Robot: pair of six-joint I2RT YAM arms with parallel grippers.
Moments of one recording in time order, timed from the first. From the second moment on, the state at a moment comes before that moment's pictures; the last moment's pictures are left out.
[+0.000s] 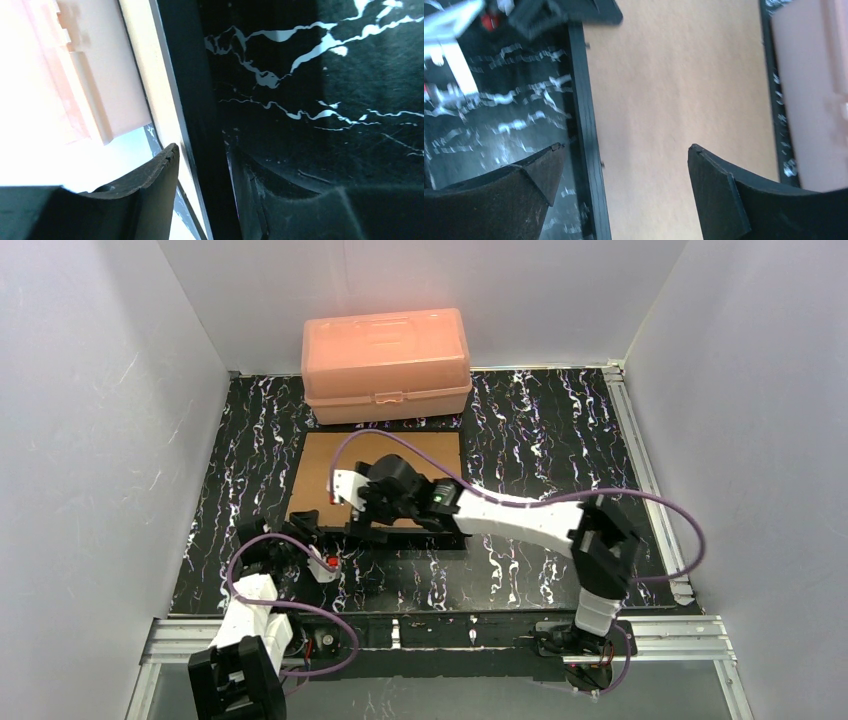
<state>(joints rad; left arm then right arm) 0.26 0.84 0.16 -0.12 0.78 2.08 1.16 1.82 1.45 -0.23 -0.09 -0.40</state>
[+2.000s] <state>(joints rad) 0.26 0.82 0.85 -0.68 0.81 1.48 1.27 1.66 1.44 -0.51 0.44 -0.61</state>
